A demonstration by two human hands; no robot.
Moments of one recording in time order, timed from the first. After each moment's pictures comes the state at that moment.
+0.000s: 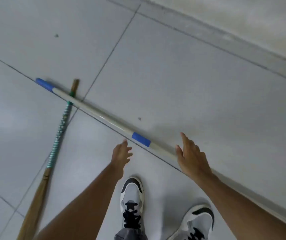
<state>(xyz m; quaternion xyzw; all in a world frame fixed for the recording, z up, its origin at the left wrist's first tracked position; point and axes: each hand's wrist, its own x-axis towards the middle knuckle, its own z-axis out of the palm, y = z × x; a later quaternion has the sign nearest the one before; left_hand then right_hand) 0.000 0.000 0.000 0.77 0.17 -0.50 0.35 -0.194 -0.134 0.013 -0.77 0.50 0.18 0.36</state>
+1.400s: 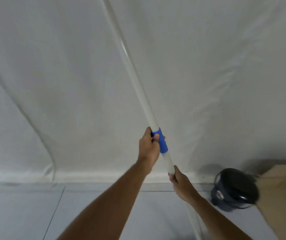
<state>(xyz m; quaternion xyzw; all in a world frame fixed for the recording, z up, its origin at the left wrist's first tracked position) -0.264 -0.339 0.784 0.53 -0.44 -0.49 0.54 -0.426 -0.315 0.657 -0.65 0.64 -0.19 0.36</state>
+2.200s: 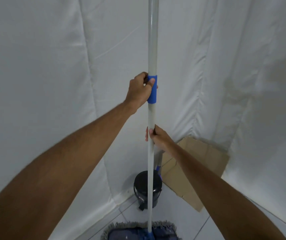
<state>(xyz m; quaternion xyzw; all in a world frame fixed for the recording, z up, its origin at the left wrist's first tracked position) -0.702 -0.293 1.149 0.23 -0.74 -0.43 0.46 -0.793 -0.231 0.993 -0.48 0.71 -0.46 0.25</state>
